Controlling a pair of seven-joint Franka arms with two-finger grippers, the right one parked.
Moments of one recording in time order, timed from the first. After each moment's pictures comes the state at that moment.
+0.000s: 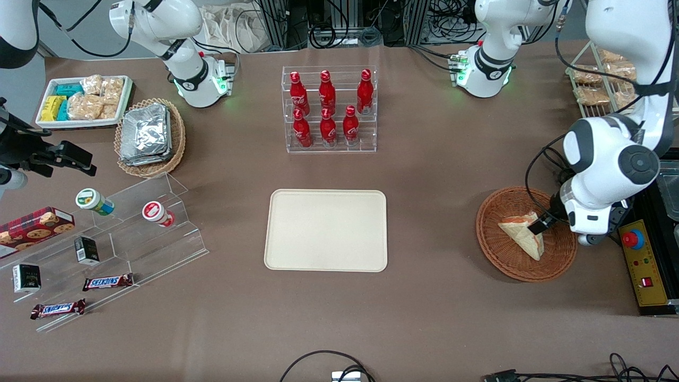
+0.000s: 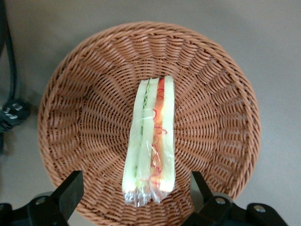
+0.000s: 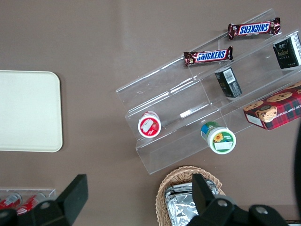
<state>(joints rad) -0.05 0.26 0.07 -2.07 0.00 2.33 -0.67</state>
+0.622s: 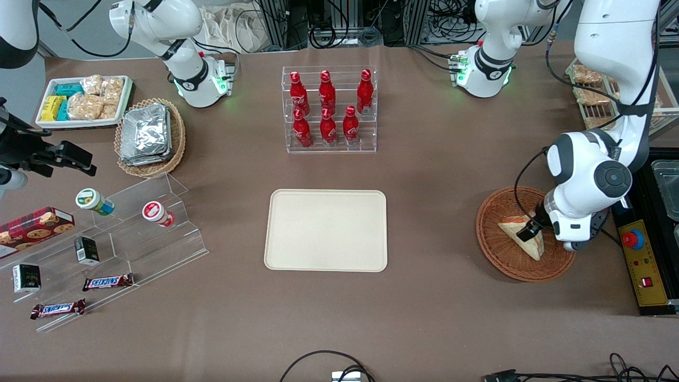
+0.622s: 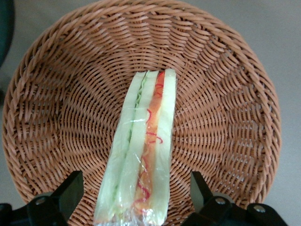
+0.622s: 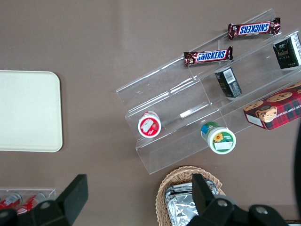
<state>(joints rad) -0.06 0.34 0.07 -2.08 -0.01 2.40 -0.75</state>
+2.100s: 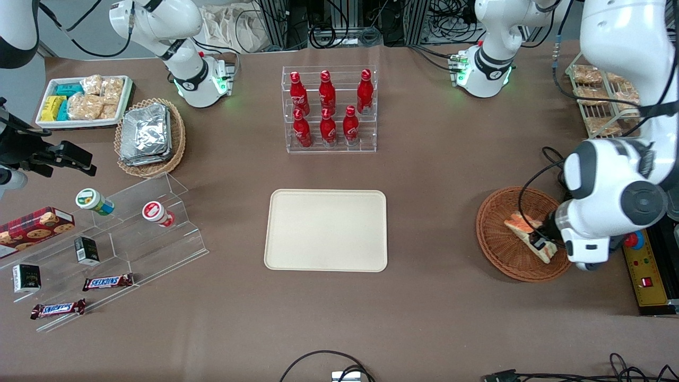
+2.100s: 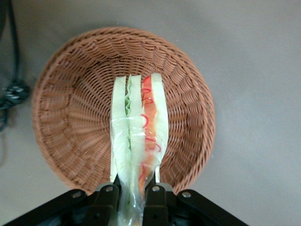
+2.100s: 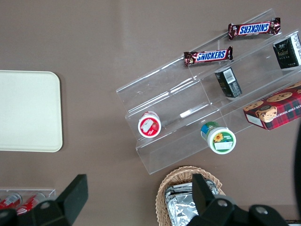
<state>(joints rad) -0.10 0.39 0.06 -1.65 0.00 1.91 -0.78</state>
